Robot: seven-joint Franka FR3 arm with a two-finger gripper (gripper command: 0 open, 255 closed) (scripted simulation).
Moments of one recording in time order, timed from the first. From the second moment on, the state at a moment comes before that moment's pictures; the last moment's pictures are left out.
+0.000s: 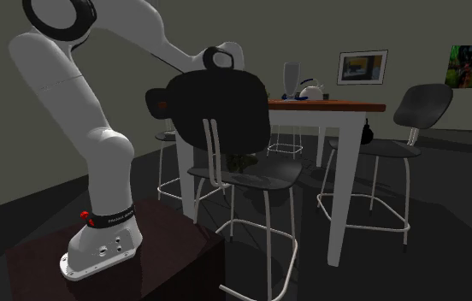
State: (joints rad) arm -0.07 -0.39 -0.27 -2.34 -0.26 1.89 -0.49
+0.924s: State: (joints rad) arm -0.08 -0.19 -0.35 -2.35 -0.26 2.09 -0.59
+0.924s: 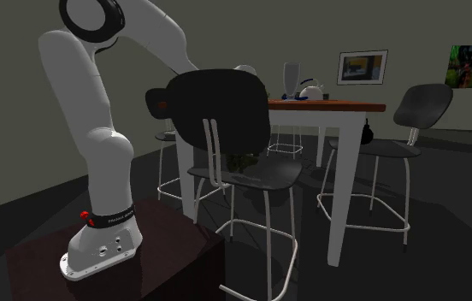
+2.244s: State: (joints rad) arm -0.08 -0.25 -0.33 -2.27 -0.26 1.96 -0.60
